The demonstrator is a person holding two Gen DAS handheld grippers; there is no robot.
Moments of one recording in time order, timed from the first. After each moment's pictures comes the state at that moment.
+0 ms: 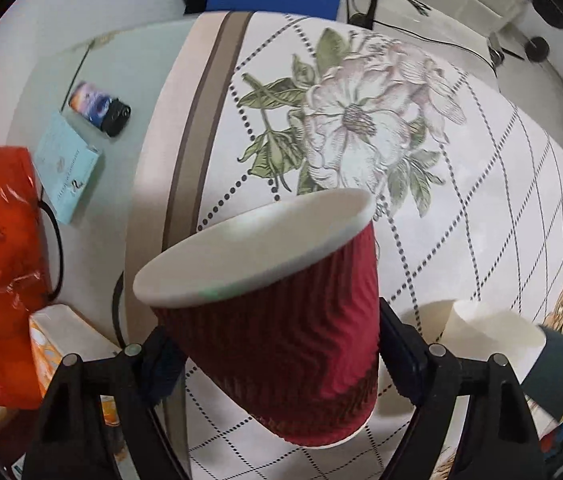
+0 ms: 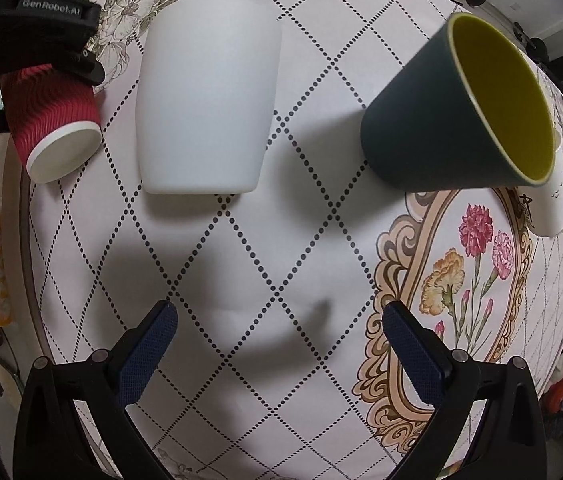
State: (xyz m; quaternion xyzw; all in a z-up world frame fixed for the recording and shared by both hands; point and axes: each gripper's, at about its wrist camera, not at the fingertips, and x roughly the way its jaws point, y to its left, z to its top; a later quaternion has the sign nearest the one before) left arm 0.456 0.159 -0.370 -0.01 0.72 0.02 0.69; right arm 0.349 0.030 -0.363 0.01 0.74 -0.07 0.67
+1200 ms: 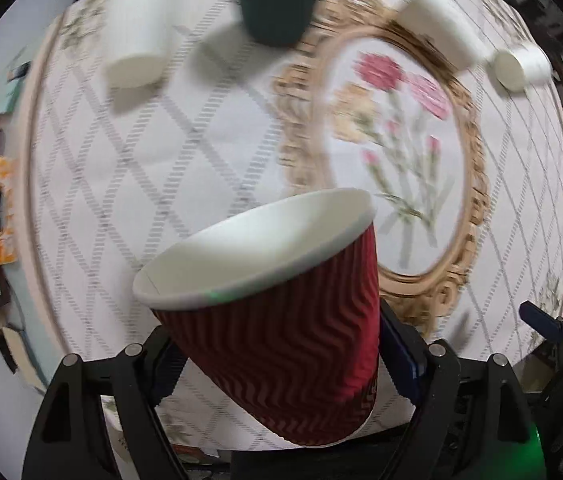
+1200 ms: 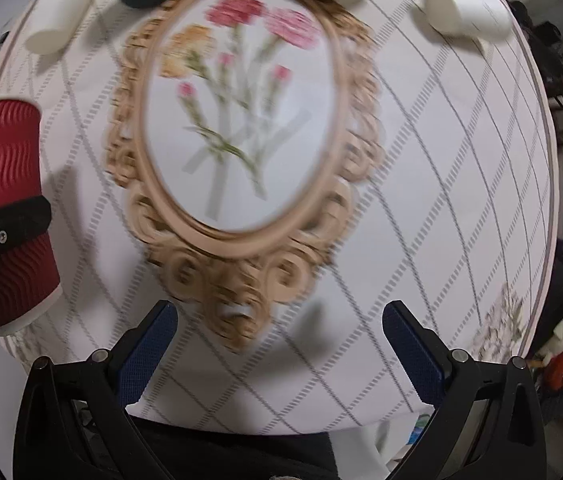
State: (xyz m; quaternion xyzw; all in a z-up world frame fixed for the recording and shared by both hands) left arm 0.170 -0.060 -0.311 0.09 0.74 -0.11 0.65; right arm 0.114 -0.187 -0.320 0.03 0.76 -0.08 0.64
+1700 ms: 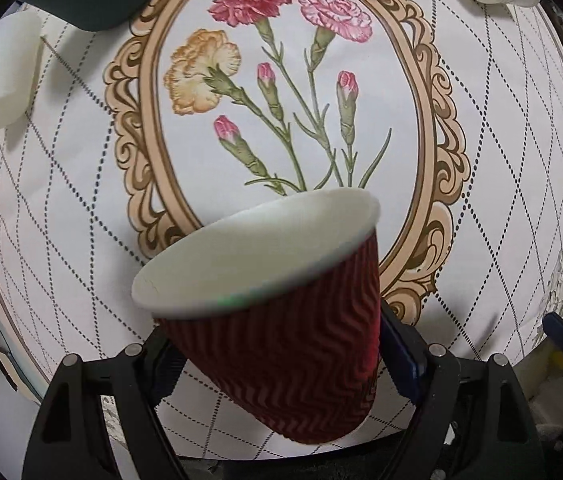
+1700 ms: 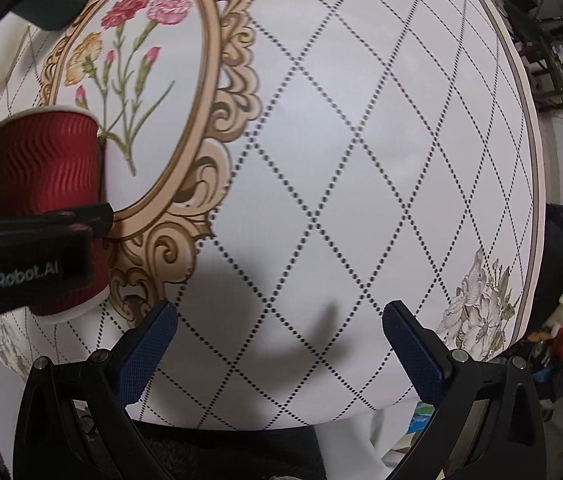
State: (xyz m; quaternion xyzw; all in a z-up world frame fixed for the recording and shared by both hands) left arm 0.163 -0.169 -0.384 0.14 0.78 -0.13 0.60; right arm 0.058 -0.296 -0.328 0.06 0.76 -0.12 0.63
